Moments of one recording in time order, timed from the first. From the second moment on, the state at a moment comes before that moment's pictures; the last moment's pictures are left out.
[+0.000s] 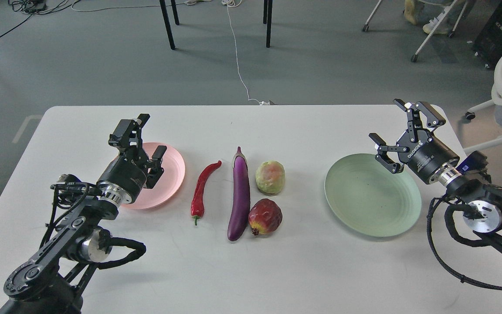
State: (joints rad) left arm -0.17 0.20 -1.17 -1.28 0.79 -0.04 -0.20; right arm 0.66 -0.60 0.31 0.94 0.05 0.43 0.49
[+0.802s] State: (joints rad) left arm -0.17 0.23 -1.17 -1.38 0.79 -0.03 -0.21; right arm 1.48 -0.39 -0.47 0.96 -0.88 0.45 0.49
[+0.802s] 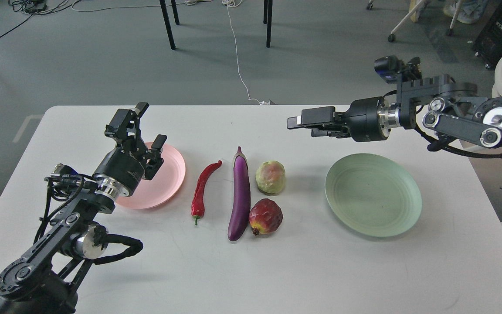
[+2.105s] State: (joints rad) left arm -0.11 0.24 -1.17 -1.44 0.79 -0.03 -0.21; right arm 1.41 0.00 -0.79 0.66 -1.01 0.17 0.49
